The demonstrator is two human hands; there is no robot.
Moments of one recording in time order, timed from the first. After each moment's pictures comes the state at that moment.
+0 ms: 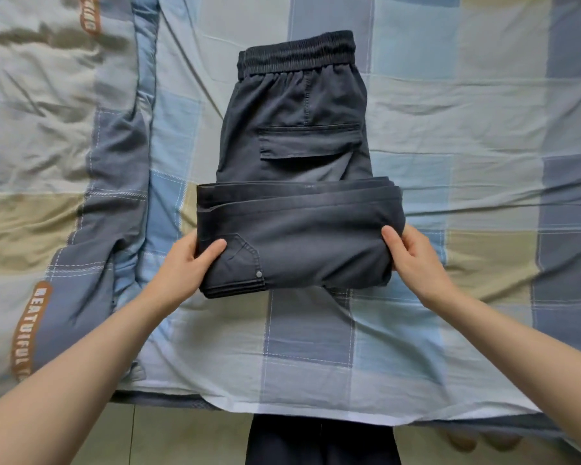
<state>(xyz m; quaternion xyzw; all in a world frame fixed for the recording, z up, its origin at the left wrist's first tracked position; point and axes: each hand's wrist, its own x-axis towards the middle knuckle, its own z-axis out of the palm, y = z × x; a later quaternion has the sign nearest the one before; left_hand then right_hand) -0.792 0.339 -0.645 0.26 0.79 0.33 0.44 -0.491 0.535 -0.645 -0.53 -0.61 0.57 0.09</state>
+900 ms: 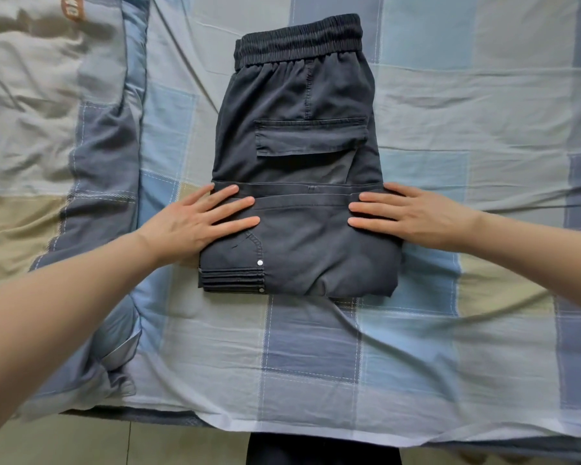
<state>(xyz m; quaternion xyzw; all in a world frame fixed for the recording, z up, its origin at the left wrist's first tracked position) -0.858 0.388 -0.681 0.84 0.51 -0.20 0.05 -0.510 0.638 -0.669 0.08 -0.98 -0.03 -0.19</state>
